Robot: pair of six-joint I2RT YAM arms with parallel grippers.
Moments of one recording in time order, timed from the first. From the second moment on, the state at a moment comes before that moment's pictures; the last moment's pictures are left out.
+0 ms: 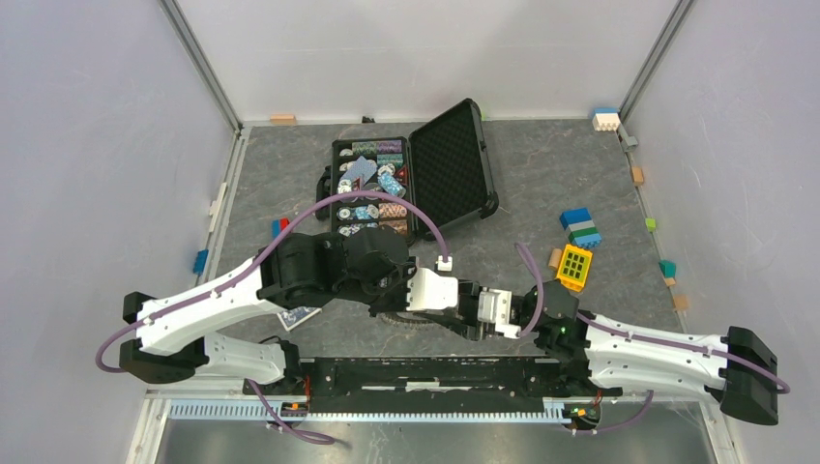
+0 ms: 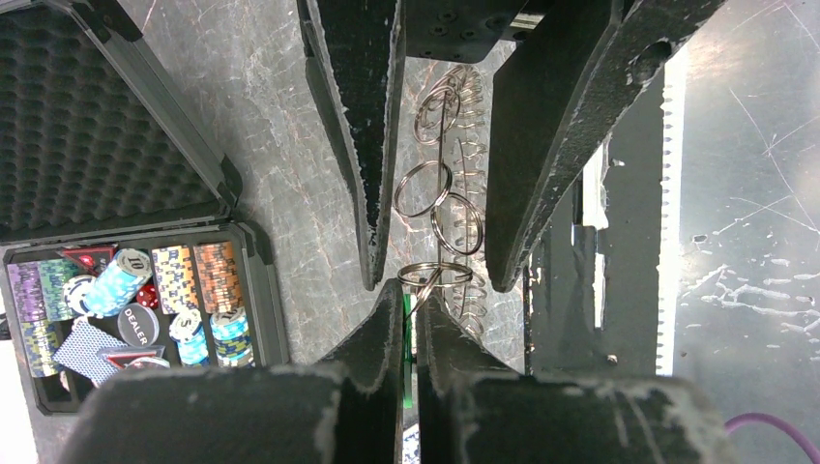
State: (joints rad) left arm -1.30 1.21 1.50 -1.10 0.04 0.41; right arm 1.20 0.81 0.39 0.70 -0.33 -0.34
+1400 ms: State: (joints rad) left arm -1.30 1.21 1.50 -1.10 -0.06 0.41; right arm 1.19 0.82 0.39 0.71 -0.30 -0.27
